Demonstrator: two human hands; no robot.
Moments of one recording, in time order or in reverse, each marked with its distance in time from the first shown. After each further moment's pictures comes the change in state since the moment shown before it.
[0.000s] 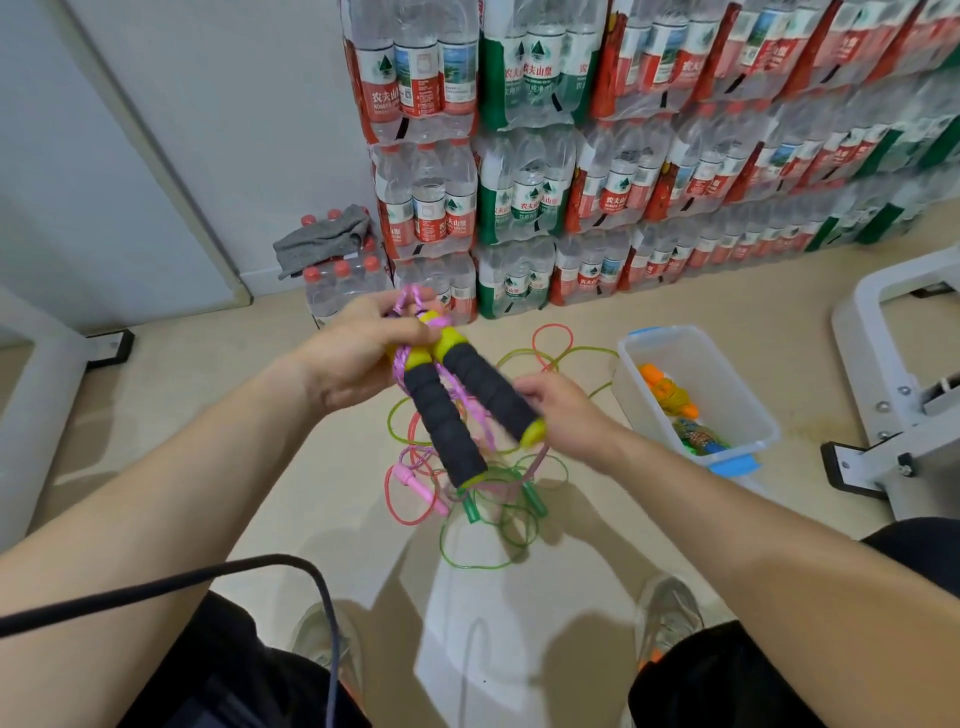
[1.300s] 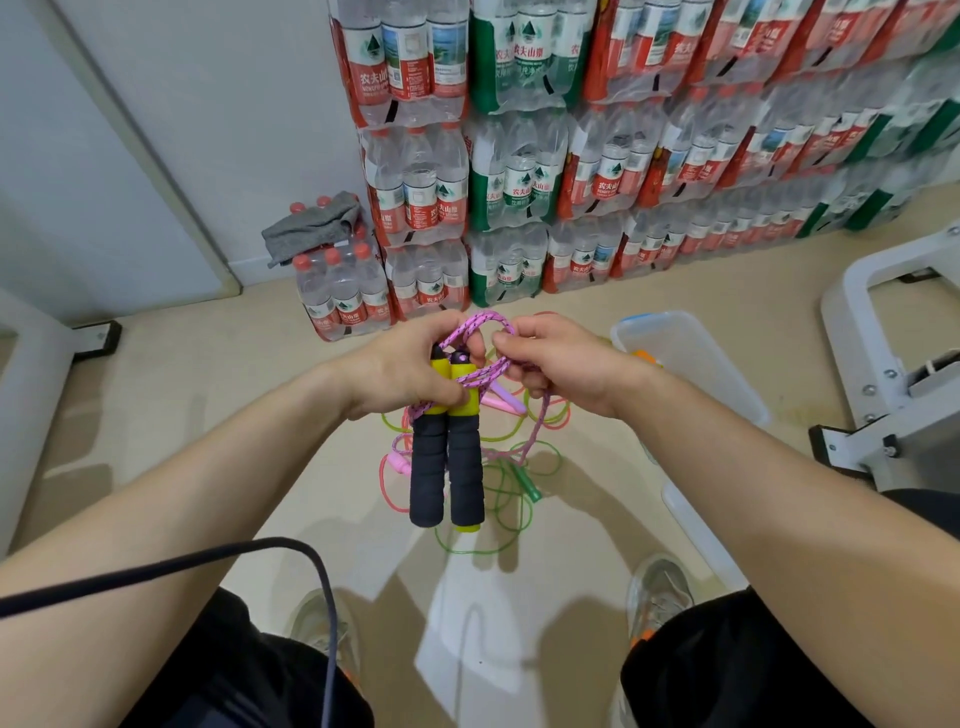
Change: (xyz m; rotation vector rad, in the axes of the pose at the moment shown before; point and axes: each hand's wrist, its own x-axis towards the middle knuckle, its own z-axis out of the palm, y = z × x) left_hand -0.011 -0.017 0.023 0.799 -0.191 0.062; right_hand 0.017 -0.023 -0.029 0.256 -0.156 0.112
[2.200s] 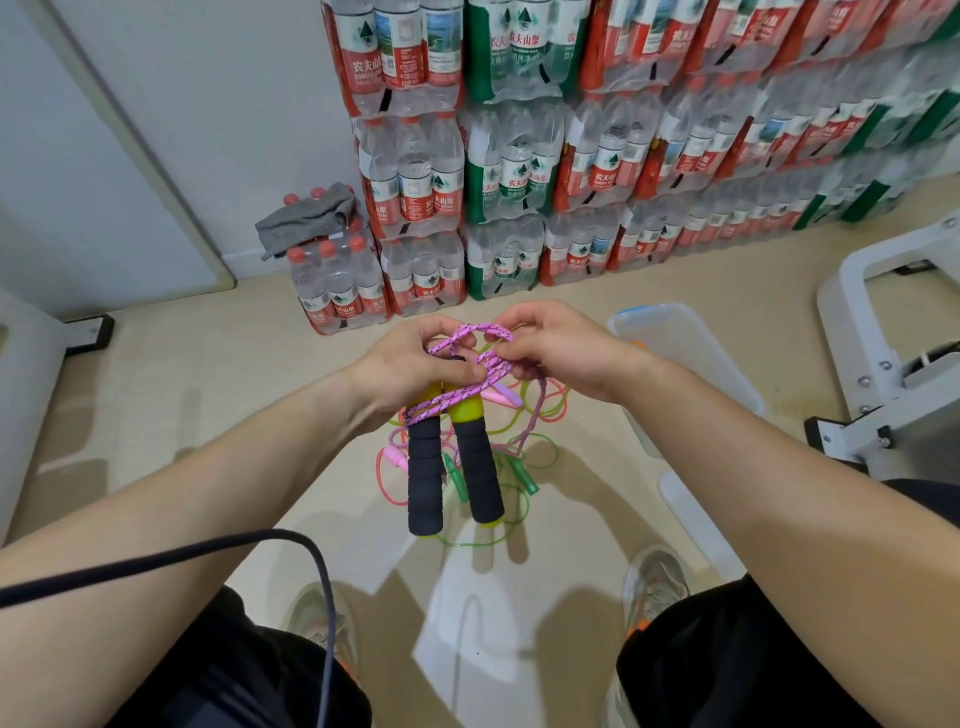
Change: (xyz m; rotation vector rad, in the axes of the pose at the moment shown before) left_hand 0.008 -0.010 0.026 -0.393 0.224 -0.138; right_hand -0.001 -0.003 -0.004 -0.008 0.021 -0.016
